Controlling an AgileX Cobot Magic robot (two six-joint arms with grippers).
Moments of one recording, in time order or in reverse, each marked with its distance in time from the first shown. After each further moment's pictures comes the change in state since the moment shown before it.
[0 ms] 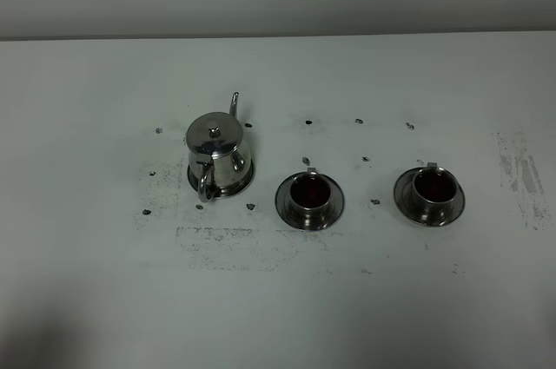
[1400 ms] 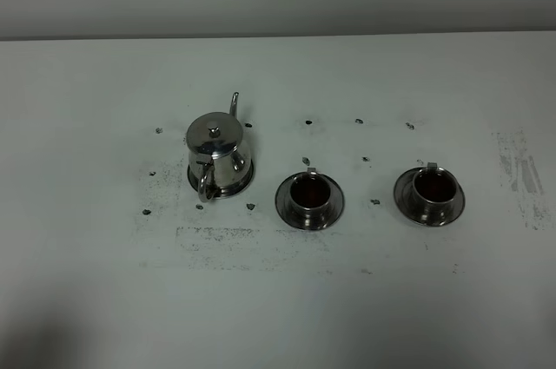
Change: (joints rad) left arm 0.000 0.000 0.000 -0.004 0.000 0.001; right arm 0.000 0.000 0.000 0.000 0.000 0.000
